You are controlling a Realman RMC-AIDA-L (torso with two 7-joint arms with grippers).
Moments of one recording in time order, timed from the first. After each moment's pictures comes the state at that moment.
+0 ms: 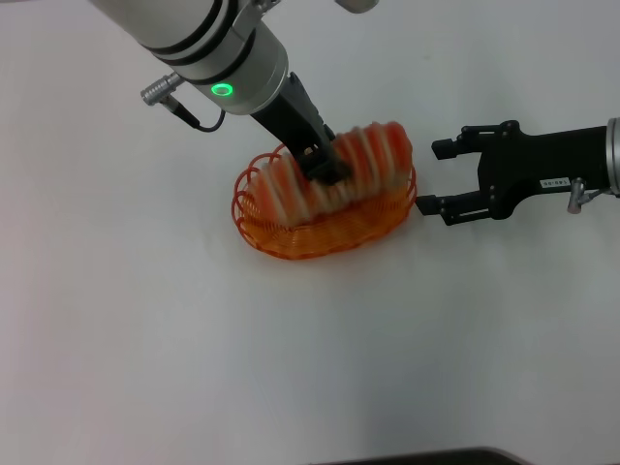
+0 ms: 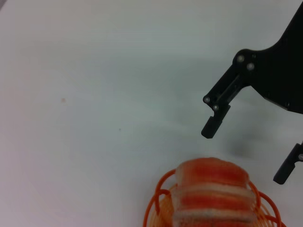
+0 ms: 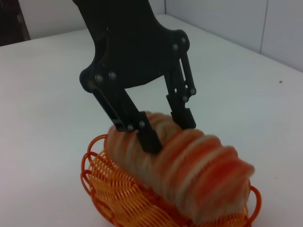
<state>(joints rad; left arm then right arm) -0.97 -2.18 1.55 1.05 2.49 1.34 -2.34 0.48 2.09 -0.68 -0.79 -2.23 -1.50 1.31</state>
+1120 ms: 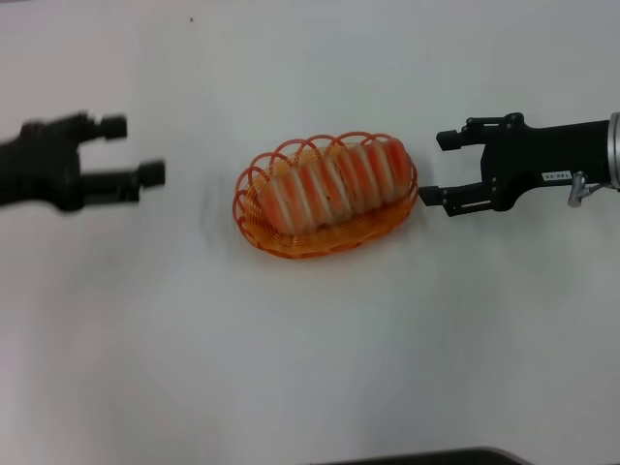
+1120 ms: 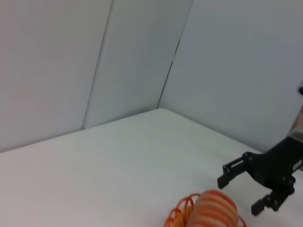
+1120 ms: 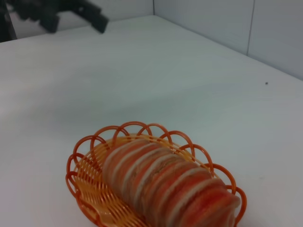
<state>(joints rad) -0.46 -2.07 0.67 0.82 2.01 1.65 -1.55 0.48 2.09 -0.68 -0.79 -2.23 -1.47 1.30</state>
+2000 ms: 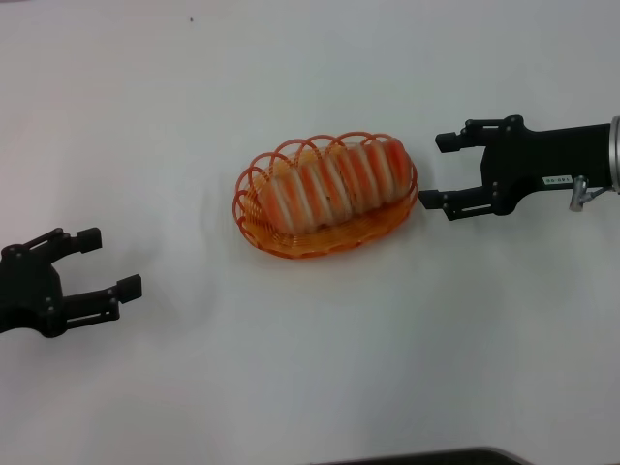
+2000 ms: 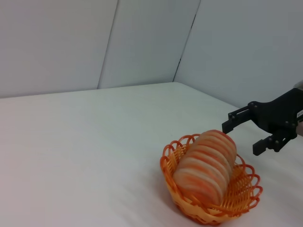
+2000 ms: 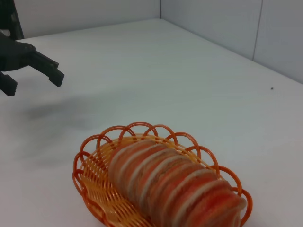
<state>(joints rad) -0.27 -2.08 0.64 0.70 2.02 1.63 -1.28 0.47 2.09 -0.68 -0.79 -2.21 -1.48 1.27</state>
